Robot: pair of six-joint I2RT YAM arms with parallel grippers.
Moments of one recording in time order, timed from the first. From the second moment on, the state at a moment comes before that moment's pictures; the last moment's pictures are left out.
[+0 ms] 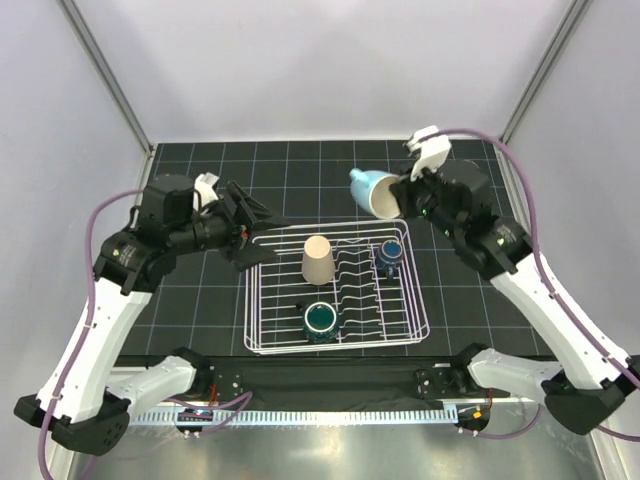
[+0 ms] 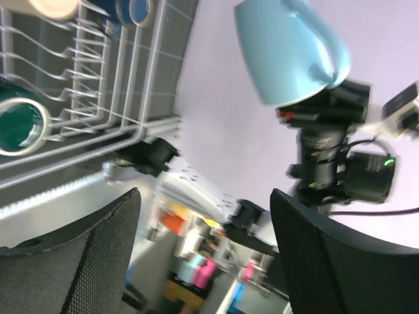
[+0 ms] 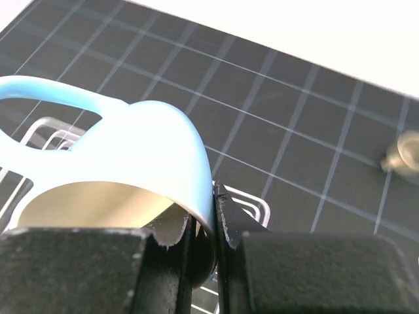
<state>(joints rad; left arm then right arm) -0.44 1.02 1.43 -0.96 0.48 -1.26 0.55 1.11 1.34 -0.53 0.15 0.06</state>
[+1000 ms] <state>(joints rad) -0.50 0.87 1.07 -0.42 0.70 -1.89 0.91 0.91 1.00 0.01 -0.06 -0.34</state>
